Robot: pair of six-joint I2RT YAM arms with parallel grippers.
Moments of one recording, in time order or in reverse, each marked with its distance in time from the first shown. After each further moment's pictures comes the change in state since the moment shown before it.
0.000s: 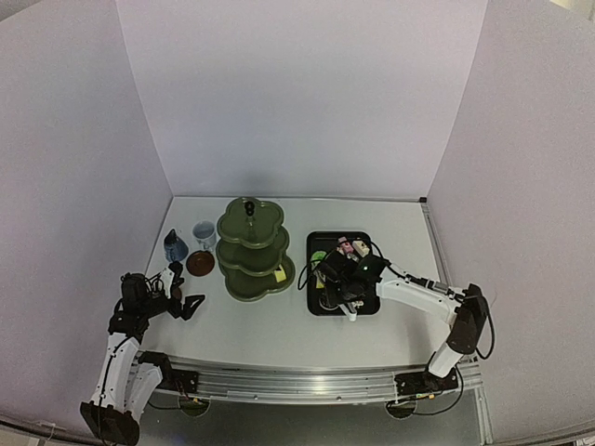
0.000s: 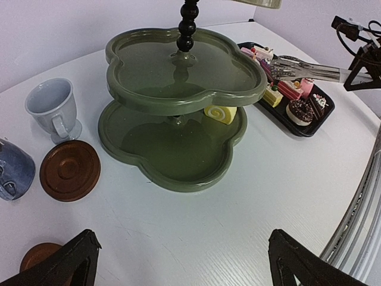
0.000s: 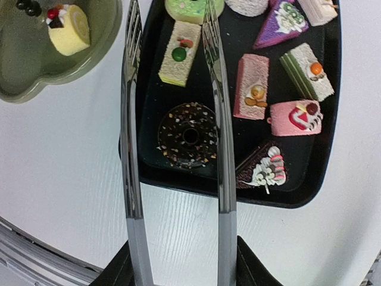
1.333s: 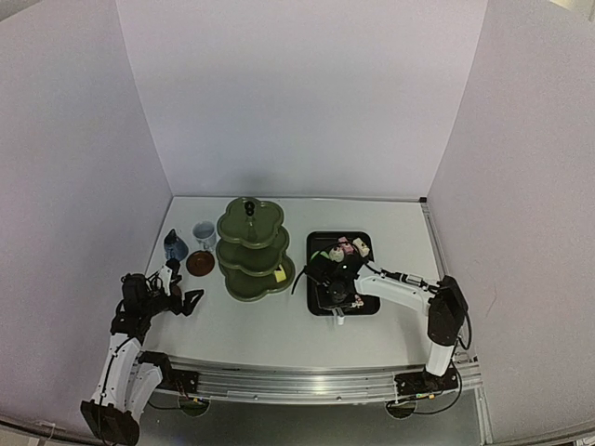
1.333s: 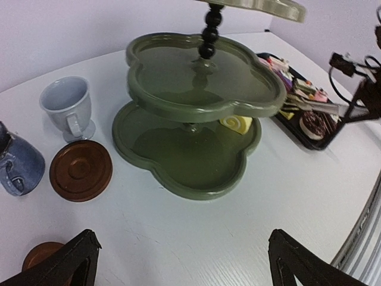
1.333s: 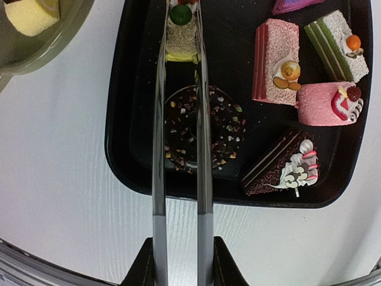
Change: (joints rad) left arm -0.002 0.000 -0.030 0.079 -0.044 -0.065; right arm 0.000 0.180 0.076 -0.040 -0.039 0.073
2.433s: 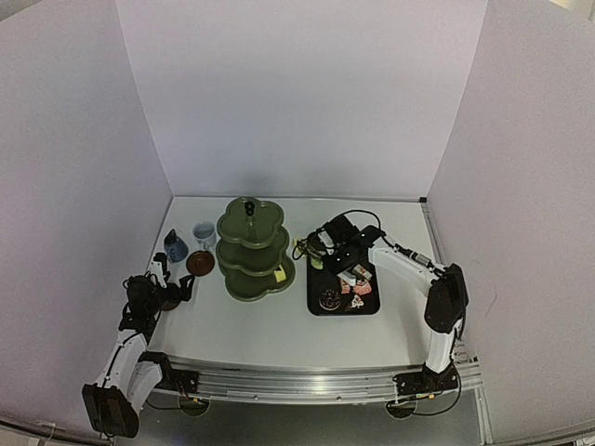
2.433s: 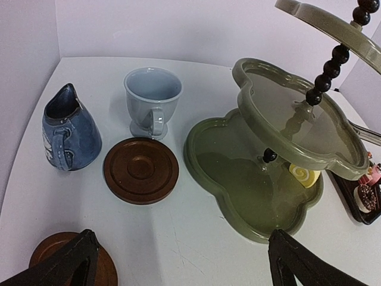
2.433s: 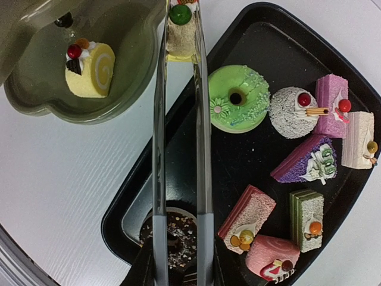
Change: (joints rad) left arm 0.042 0.109 -0.157 0.410 -0.256 -0.291; right arm -0.249 0.064 0.145 0.175 -0.188 -0.661
